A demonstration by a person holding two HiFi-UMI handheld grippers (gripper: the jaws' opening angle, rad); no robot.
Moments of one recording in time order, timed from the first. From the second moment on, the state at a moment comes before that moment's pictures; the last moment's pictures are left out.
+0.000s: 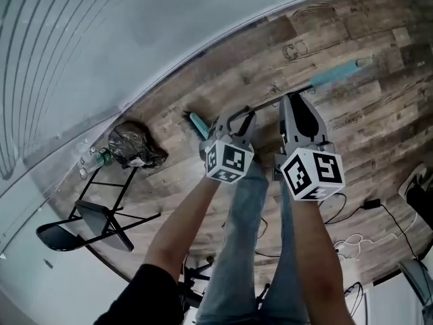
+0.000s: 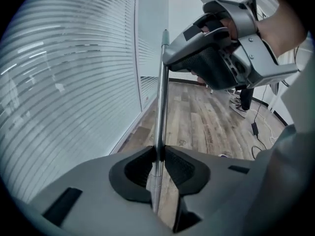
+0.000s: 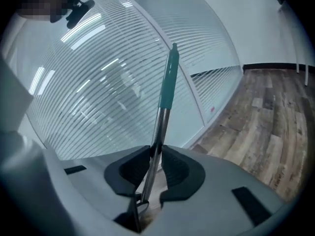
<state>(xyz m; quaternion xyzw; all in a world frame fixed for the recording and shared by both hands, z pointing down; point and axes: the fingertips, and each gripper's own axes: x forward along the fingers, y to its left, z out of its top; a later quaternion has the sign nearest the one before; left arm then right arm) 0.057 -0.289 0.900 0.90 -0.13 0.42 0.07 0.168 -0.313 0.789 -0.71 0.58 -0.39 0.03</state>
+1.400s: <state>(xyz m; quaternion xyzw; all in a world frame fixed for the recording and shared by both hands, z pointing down) -0.089 -0.453 0.741 0.77 -0.52 0.25 0.26 -0.076 -0.487 0.582 -0.40 0.88 -0.24 -0.11</state>
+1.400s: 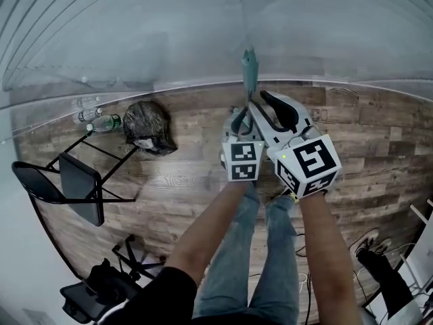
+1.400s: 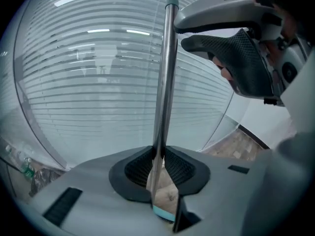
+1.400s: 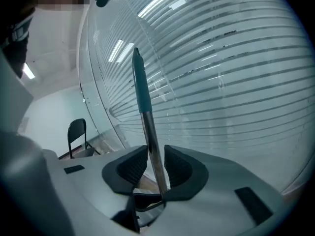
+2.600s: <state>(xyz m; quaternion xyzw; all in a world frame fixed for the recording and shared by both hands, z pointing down) -0.073 -0.462 0.757 0.79 -0.50 0.28 0.22 -0.075 -0.506 0.610 -0.42 0.87 -0.22 -0.16</state>
